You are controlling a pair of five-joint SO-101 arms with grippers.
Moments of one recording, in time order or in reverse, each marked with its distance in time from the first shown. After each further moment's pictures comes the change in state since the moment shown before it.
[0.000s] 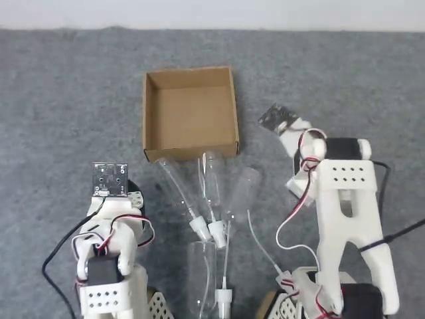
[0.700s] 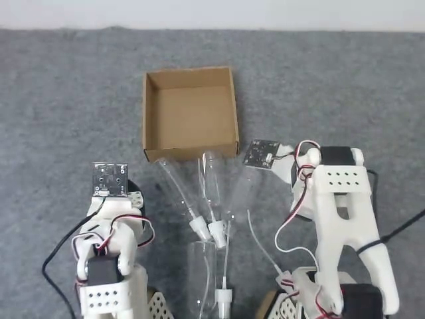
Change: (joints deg) left arm 0.0 0.0 0.0 0.0 0.0; right arm -0.1 0.0 7.1 0.0 21.5
